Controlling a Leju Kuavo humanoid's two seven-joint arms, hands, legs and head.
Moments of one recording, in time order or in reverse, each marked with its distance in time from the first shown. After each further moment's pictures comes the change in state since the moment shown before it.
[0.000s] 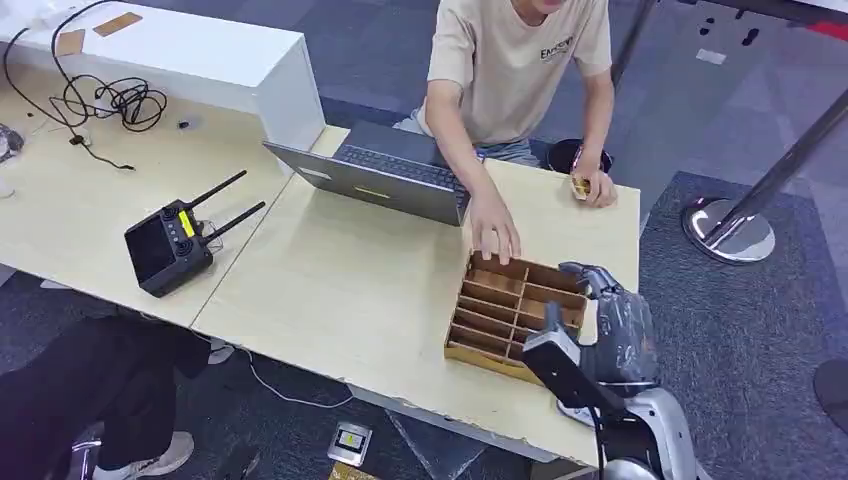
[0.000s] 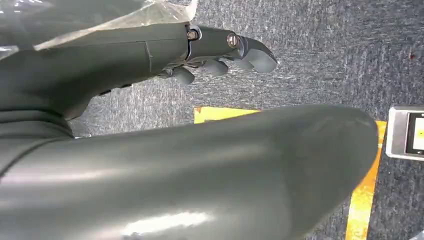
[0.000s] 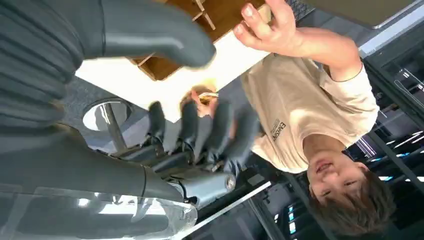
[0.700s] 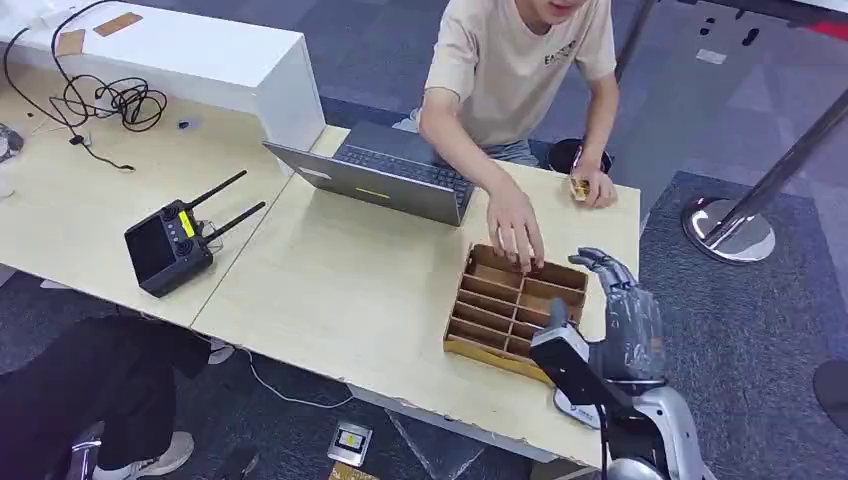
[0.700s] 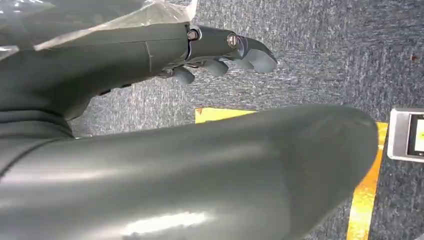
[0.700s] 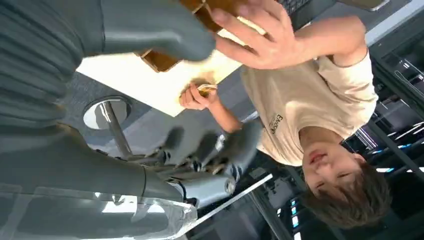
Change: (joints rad) left arm 0.000 0.003 0.000 0.000 -0.001 0.000 0.003; right arm 0.004 0.001 -0.023 -0.025 0.003 0.003 0.009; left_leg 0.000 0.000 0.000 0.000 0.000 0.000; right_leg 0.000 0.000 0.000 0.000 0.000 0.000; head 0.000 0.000
